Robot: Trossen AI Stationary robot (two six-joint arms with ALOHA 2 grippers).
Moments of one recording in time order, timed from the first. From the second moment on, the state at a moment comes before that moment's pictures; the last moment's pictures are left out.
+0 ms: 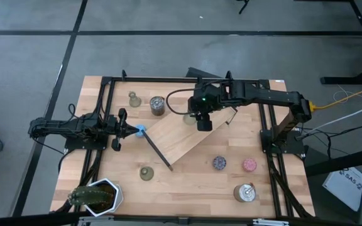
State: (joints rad) left arm -0.01 0.00 0.01 0.01 -0.01 -0.09; right arm -0.05 1.70 1.77 -1.02 0.08 -0.21
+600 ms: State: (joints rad) left arm -0.01 0.00 0.01 0.01 -0.01 -0.09; right arm -0.05 1.70 1.73 -0.95 0.11 -0.21
